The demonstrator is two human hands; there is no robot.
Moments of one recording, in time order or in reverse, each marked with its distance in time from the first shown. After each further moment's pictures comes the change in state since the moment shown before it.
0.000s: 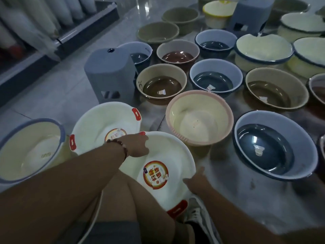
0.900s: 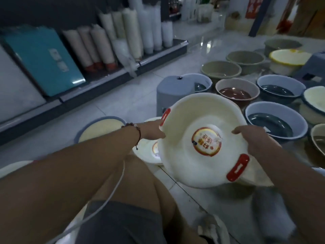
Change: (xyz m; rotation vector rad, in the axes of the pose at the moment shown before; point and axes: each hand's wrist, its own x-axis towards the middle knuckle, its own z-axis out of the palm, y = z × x) left_hand -0.124 -0.121 -0.059 -0.493 0.287 -0.165; right_hand -0.111 -0.211 -0.138 0.561 0.093 -0.366
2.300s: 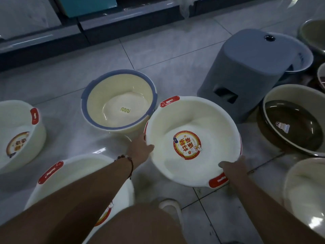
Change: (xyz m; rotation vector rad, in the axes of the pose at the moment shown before) left_hand 0.139 -0.241 0.166 -0.734 0.339 -0.554; right_hand 0.189 0.159 0.268 -0.471 -0.215 0.093
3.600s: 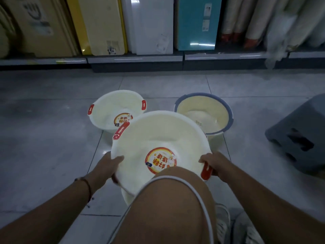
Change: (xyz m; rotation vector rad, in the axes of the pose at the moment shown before) left_hand -0.276 -0.233 -0.218 -0.551 0.455 -0.364; right_hand -0.246 -0.081 0.167 -0.351 -0.667 -0.260
